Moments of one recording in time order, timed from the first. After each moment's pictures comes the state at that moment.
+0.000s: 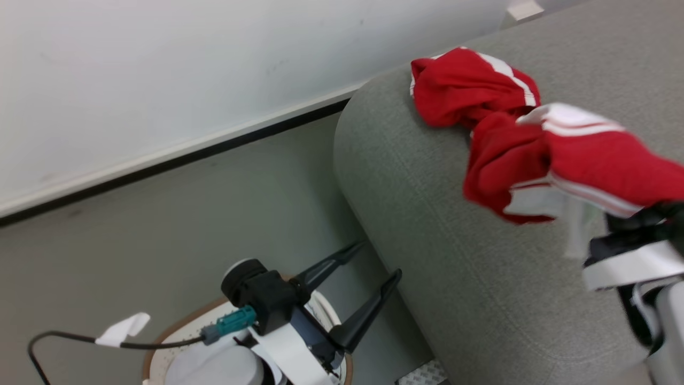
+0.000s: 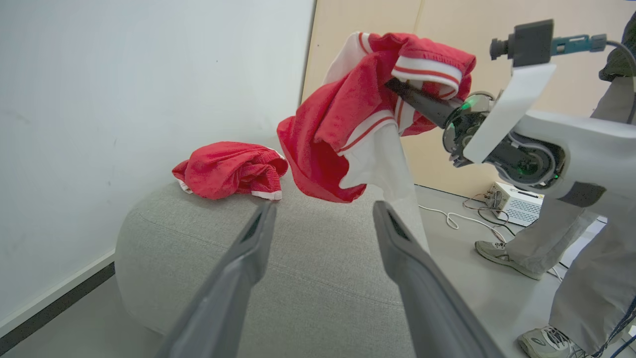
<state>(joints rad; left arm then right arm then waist) -0.50 0.38 -0.87 0.05 -0.56 -0.10 -0.26 -0.43 -0.23 0.13 0.27 0.22 0.13 -0.25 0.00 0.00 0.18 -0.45</state>
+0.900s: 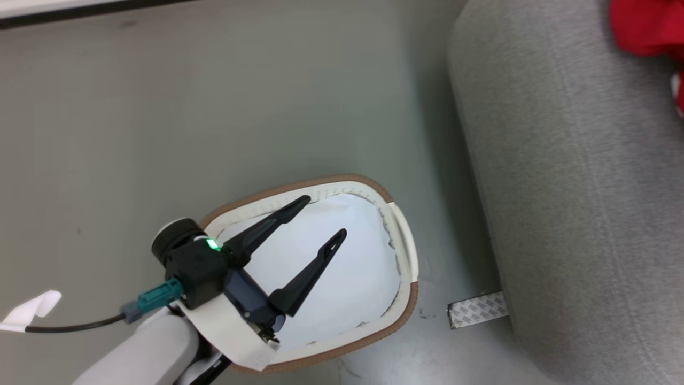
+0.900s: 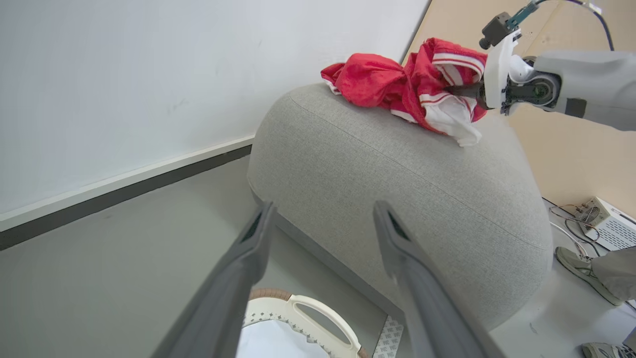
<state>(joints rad) -0.54 0.57 -0.79 -0.06 -0.57 -0.12 -0.26 -0.79 -0.46 -0.12 0.62 0.09 0.13 0.23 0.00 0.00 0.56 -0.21</state>
